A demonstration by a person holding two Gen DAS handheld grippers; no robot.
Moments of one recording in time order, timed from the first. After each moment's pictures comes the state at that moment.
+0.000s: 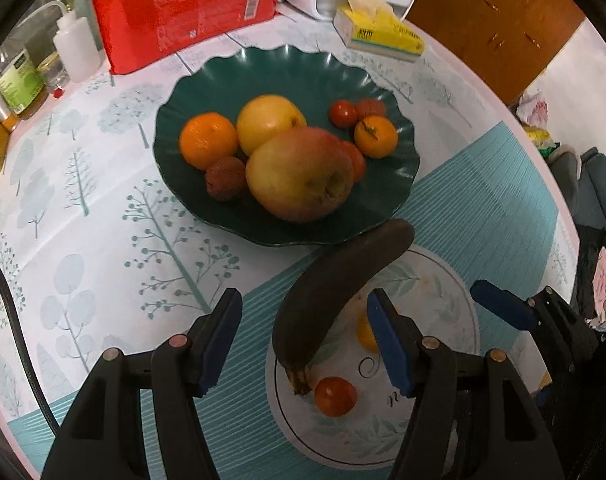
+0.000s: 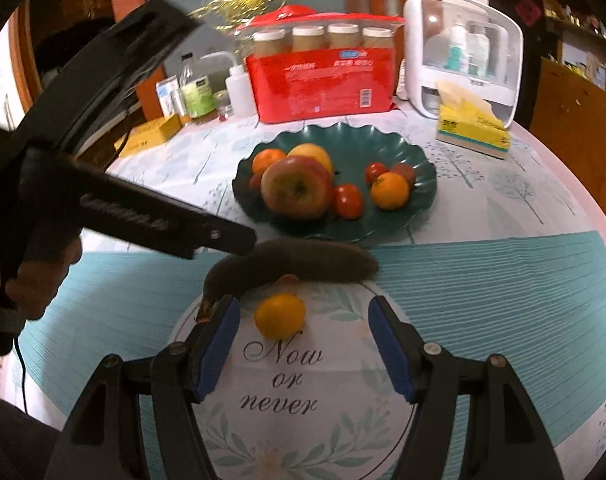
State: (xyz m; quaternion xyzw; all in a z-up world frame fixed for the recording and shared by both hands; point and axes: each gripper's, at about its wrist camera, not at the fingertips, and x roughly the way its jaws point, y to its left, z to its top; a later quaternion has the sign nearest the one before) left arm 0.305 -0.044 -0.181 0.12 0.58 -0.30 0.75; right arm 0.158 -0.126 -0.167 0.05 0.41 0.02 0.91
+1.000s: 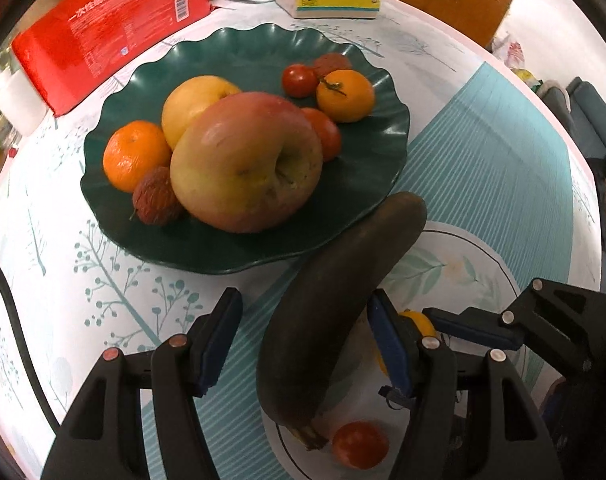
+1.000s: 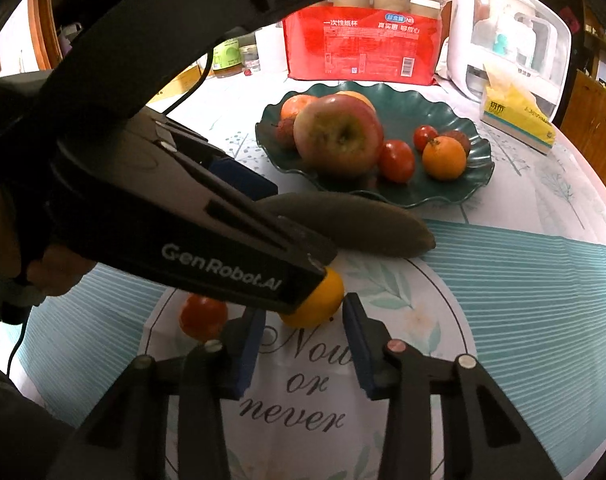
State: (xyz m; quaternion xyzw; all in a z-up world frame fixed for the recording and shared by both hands) left arm 0.304 -0.095 -0.230 0.21 0.54 -0.35 0.74; right arm 0.179 -0.103 -0.208 0.01 0.45 0.06 0.89
